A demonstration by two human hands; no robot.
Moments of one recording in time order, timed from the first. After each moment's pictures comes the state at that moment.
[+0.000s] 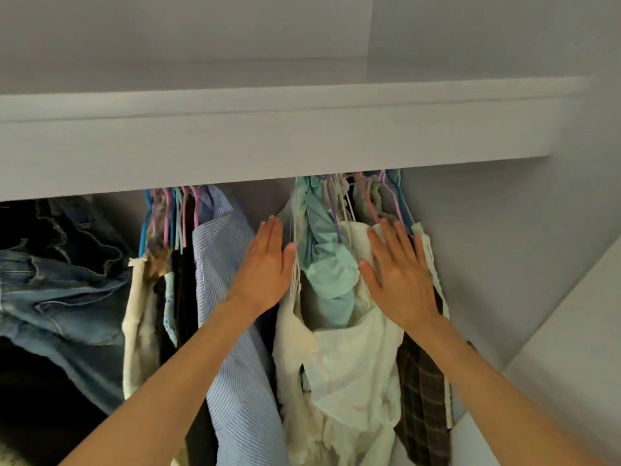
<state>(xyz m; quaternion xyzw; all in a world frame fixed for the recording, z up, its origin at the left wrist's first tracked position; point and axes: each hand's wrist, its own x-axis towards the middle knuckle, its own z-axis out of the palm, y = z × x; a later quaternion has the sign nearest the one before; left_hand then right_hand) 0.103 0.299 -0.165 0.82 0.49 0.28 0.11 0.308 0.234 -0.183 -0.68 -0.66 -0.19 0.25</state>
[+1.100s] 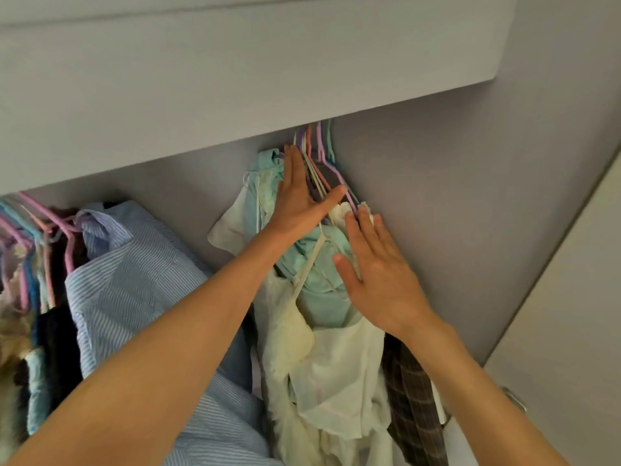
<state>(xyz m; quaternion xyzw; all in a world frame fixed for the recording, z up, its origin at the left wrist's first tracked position) 0.263 0.372 -0.142 0.85 0.33 0.34 0.25 0.325 0.214 -0.179 -0.74 -0.62 0.01 0.27</state>
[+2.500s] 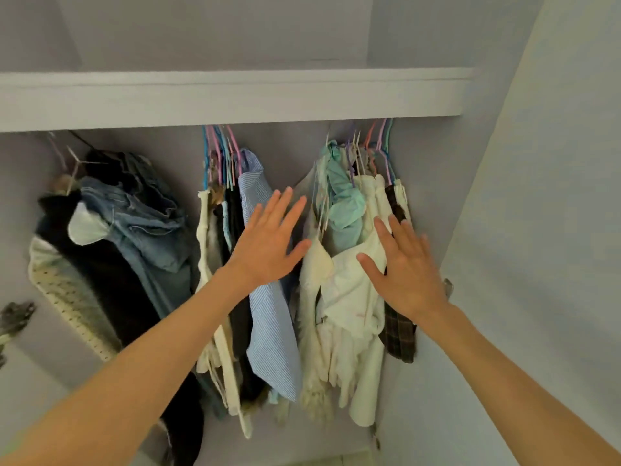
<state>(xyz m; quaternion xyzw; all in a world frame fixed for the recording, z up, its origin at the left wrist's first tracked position) 0.043 0.147 -0.145 0.88 0.42 0.19 -0.08 0.254 0.043 -0.147 -0.72 -0.66 -0.03 0.20</state>
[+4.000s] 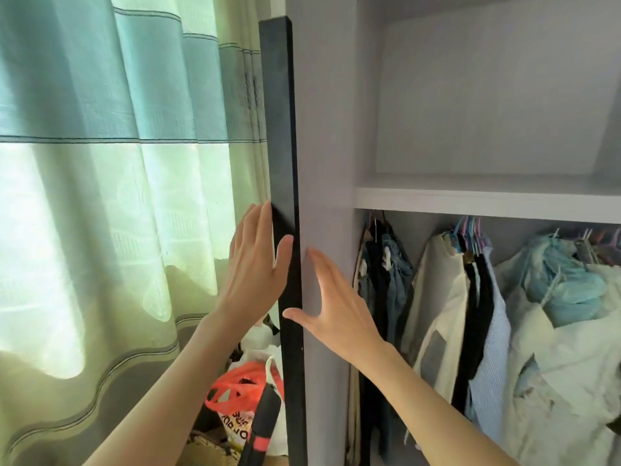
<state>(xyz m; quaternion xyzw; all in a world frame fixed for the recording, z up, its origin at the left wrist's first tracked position) -0.409 -0.233 0.011 0.66 0.57 0.46 -0.18 -0.270 -0.202 -0.031 -0.35 -0.87 0.07 0.35</state>
